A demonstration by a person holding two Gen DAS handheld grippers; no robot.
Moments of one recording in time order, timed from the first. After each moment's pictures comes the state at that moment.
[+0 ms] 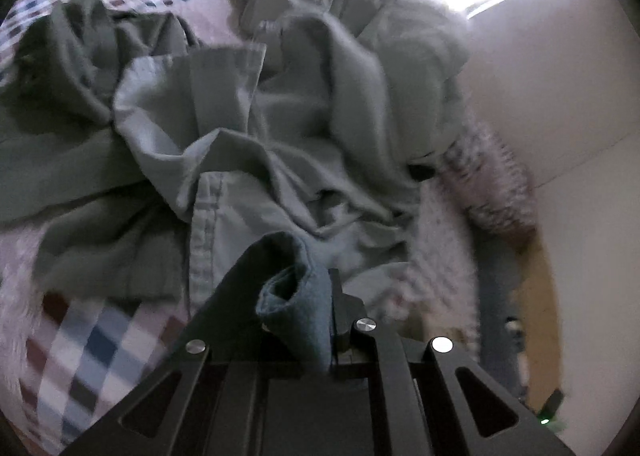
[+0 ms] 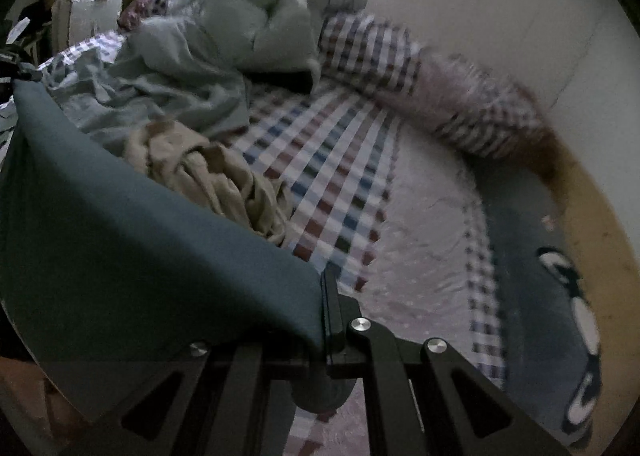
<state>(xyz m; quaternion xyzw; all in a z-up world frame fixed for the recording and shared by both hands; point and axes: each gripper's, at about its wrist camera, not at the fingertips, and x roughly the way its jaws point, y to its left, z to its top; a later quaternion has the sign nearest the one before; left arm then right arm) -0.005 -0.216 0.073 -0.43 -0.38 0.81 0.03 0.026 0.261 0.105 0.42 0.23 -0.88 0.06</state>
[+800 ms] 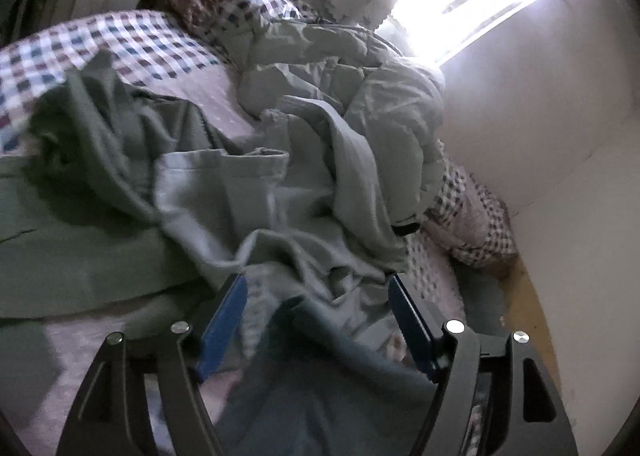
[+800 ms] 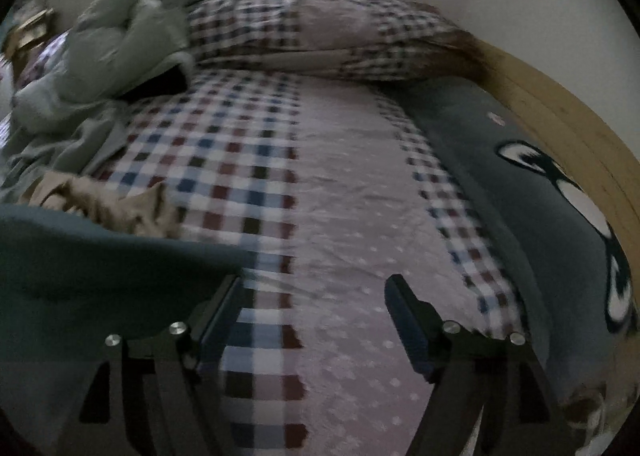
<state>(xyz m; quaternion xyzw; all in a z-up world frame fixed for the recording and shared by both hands) 0.038 -0.287 0.109 -0.33 -0.38 0.86 0.04 0.004 0.358 0.083 0.41 0.08 -0.90 -0.11</state>
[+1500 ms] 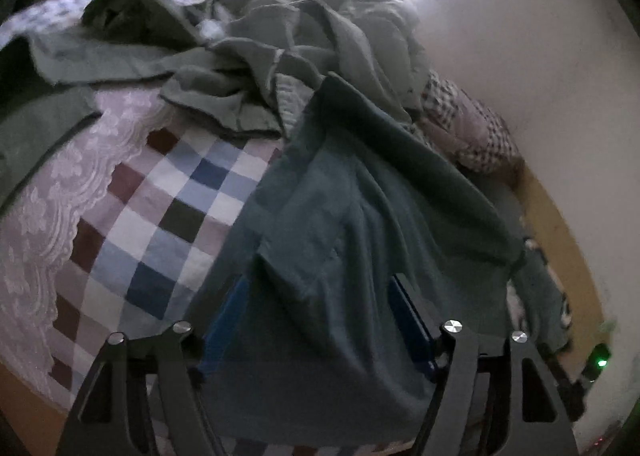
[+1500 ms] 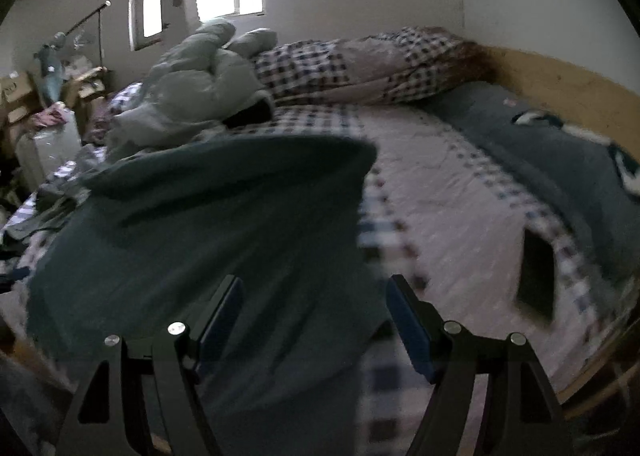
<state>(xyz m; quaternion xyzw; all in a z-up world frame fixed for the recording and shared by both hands) 0.188 -0.202 0.008 -0.38 -0.29 0.88 0.08 0.203 0.271 0.050 0.32 -0.02 -0.95 0.00</state>
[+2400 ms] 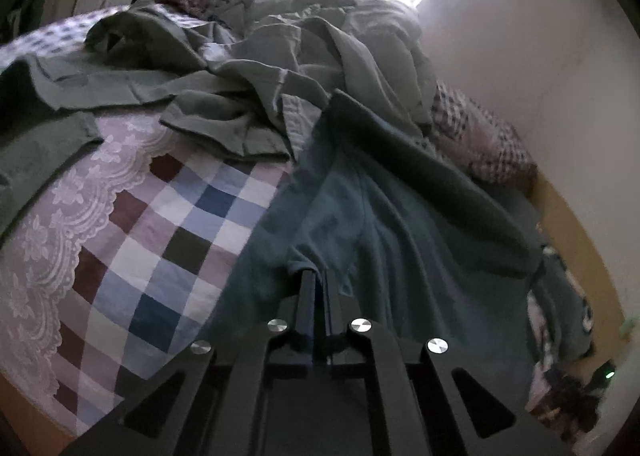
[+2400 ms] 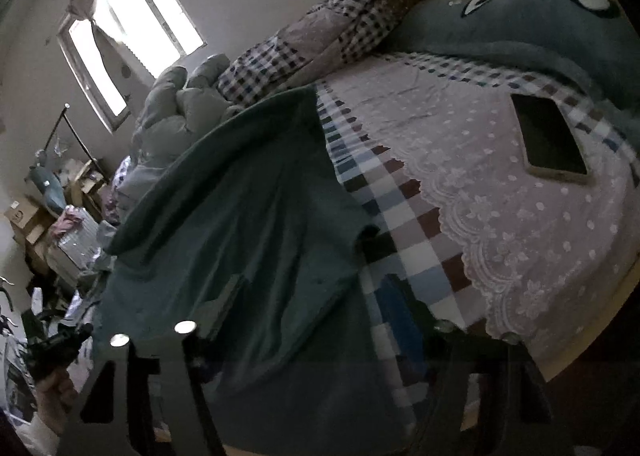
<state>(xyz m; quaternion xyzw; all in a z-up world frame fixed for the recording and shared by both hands) 0.176 -0.205 0.005 -0.35 -0.28 0.89 0.05 0.224 0.330 0.003 0.33 -0.23 -0.92 0.01</state>
